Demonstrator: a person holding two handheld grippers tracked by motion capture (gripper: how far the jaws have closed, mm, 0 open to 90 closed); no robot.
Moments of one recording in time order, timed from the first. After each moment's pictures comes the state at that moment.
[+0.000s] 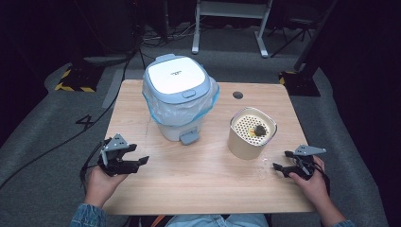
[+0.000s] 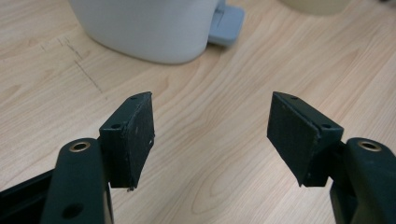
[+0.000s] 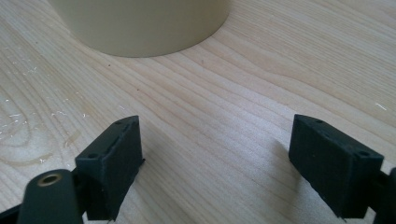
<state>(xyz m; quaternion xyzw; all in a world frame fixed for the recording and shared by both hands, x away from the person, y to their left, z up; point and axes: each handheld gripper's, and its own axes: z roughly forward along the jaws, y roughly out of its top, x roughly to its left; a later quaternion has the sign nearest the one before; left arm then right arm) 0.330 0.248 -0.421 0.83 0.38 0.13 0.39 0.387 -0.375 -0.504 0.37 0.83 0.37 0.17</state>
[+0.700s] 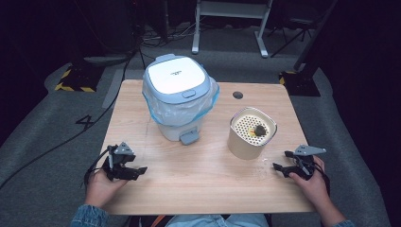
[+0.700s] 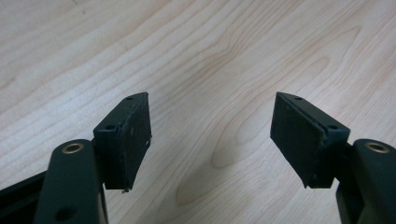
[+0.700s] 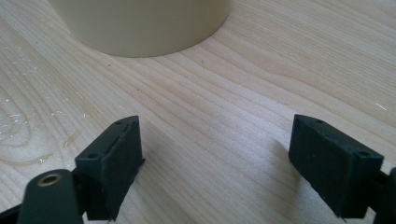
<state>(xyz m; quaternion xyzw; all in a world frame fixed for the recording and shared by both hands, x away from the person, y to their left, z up) 0.344 0.256 -0.472 0.86 0.41 0.08 0.31 0.387 -0.375 -0.504 0.37 0.83 0.37 0.17</state>
